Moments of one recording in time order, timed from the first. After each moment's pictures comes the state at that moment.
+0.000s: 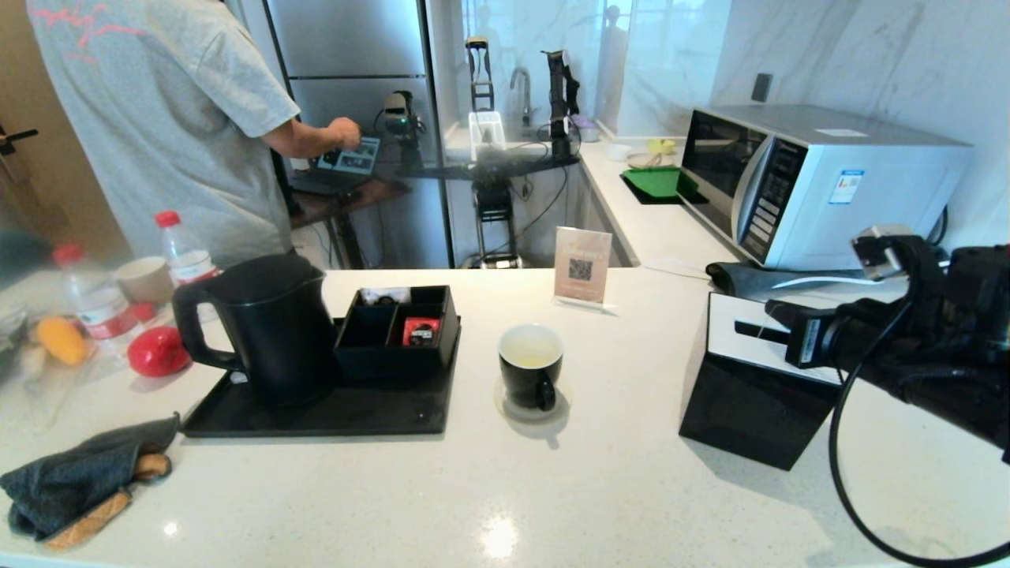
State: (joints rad) left arm 0.00 0.00 0.00 0.00 0.02 -0.02; right arm 0.19 1.56 -0.57 -0.79 0.02 0.06
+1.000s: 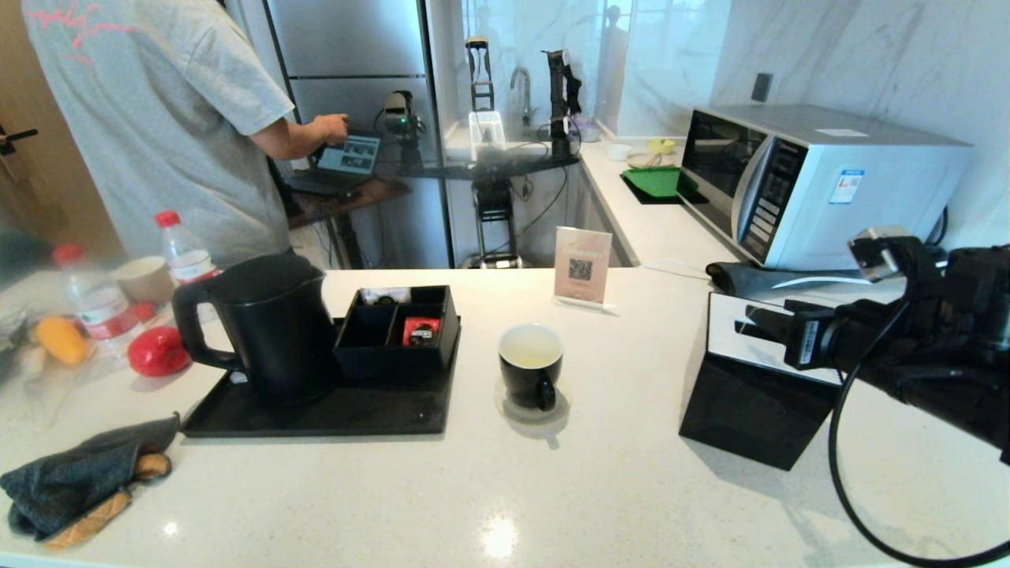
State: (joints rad) left arm 0.00 0.00 0.00 0.00 0.02 -0.02; right arm 0.19 1.57 -0.57 -0.78 0.02 0.05
